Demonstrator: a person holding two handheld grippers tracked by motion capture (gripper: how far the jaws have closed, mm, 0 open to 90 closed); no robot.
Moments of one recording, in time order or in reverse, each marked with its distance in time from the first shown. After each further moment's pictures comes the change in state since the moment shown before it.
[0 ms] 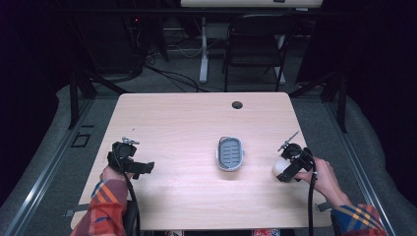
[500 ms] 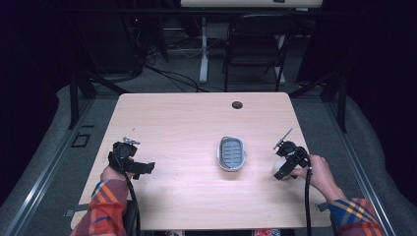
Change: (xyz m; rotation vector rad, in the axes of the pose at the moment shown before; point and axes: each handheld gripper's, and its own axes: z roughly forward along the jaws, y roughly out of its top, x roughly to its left) left arm 0.000 0.001 0.001 0.010 -0.015 0.001; right arm -0.003 0.015 0.011 0.046 0.036 -0.003
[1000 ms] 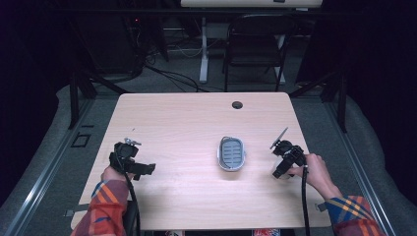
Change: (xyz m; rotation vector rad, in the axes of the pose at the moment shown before) left arm -0.001 0.000 0.002 0.022 -0.005 0.014; right arm 0.001 0.012 0.003 0.066 -0.032 -0.019
